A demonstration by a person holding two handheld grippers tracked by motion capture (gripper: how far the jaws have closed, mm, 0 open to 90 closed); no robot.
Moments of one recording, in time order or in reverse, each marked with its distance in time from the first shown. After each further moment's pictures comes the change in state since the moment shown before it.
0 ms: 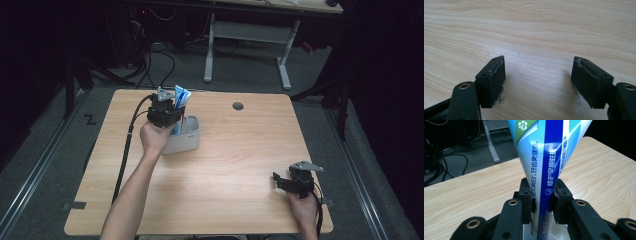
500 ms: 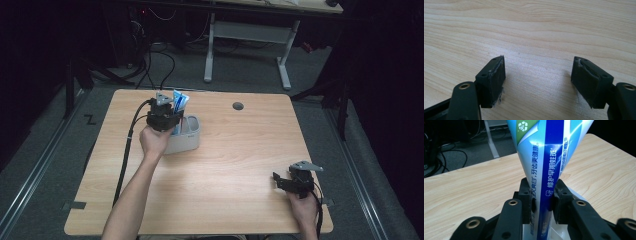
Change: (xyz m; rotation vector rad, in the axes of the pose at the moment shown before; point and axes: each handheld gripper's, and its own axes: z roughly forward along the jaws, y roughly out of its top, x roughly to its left) left arm 0.003 -0.014 0.006 0.010 0.002 -0.022; right arm 0.000 0.000 0.000 0.000 0.000 0.001
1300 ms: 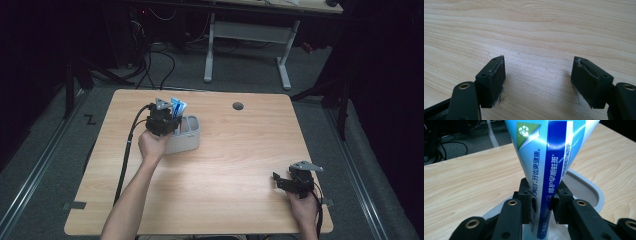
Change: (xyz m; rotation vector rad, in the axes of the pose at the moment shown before) left arm 0.003 -0.016 0.006 0.058 0.013 -0.001; right arm 0.000 0.000 0.000 0.000 0.000 0.000
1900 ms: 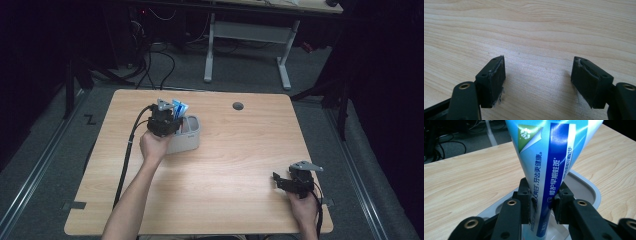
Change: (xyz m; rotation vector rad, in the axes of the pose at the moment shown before) left arm -0.004 0.000 0.002 0.002 -0.009 0.005; right arm 0.000 0.000 0.000 -0.001 0.000 0.000
